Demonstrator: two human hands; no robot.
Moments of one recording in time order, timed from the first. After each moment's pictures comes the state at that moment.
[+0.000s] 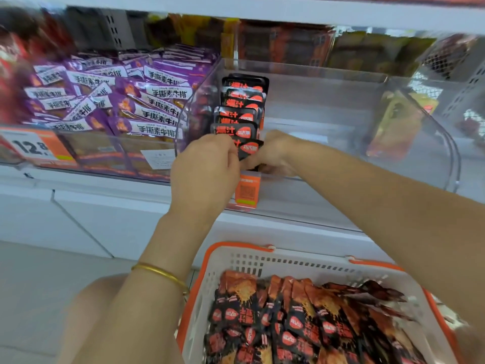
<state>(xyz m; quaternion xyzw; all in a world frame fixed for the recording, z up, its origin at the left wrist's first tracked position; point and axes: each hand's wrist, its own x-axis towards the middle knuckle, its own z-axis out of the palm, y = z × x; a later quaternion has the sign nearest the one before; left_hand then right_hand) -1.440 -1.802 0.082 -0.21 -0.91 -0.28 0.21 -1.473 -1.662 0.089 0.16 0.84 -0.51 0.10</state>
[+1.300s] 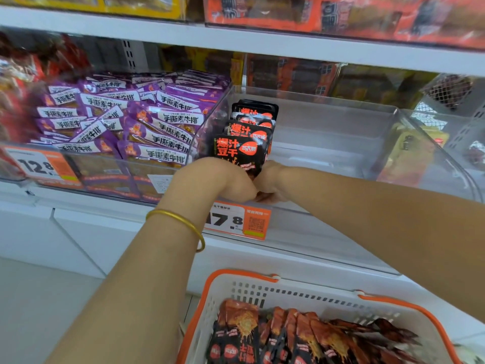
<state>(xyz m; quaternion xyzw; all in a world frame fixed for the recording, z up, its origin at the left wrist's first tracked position) -1.492 -1.773 0.125 -0.24 -0.93 -0.02 -0.26 -1.506 -1.672 0.073 0.24 0.84 -0.46 0.16</state>
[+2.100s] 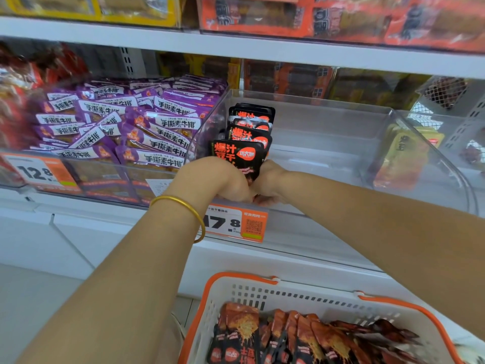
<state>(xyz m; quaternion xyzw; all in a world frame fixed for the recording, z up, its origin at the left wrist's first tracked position) -1.495 -1.771 0.129 -0.24 -0.93 0.02 -0.29 -1.500 -1.668 0.079 0.20 0.86 -0.45 0.14</state>
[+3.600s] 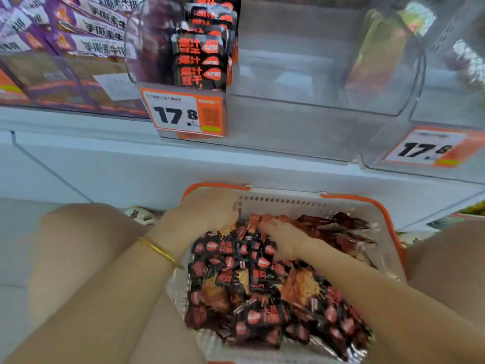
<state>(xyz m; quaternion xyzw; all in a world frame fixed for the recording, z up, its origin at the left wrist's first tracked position) -1.366 -1.786 -0.010 -0.34 -0.91 -0.04 -0.23 -1.295 -1.616 -0.140 0.00 0.94 -0.09 0.33</state>
